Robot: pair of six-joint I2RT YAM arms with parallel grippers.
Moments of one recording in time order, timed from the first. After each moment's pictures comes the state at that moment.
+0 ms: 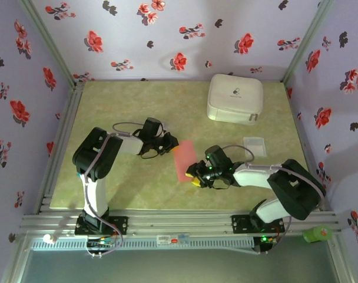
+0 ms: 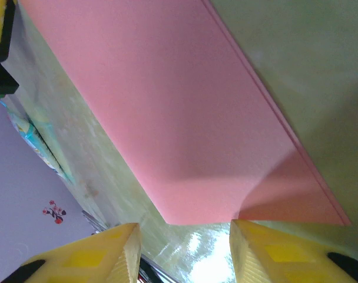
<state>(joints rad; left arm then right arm) -0.56 1.96 0.95 0.22 0.52 -0.99 0.73 1.42 0.45 0.10 -0.48 1.40</state>
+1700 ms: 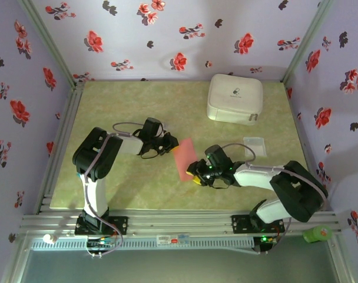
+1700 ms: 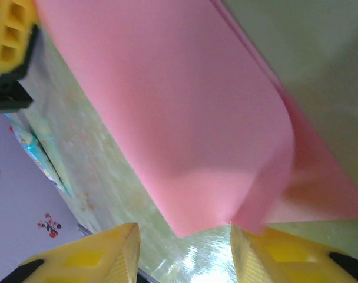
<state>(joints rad) -0.56 1.96 0.95 0.22 0.53 -0.99 0.72 1.41 0.46 0.10 -0.41 1.38</state>
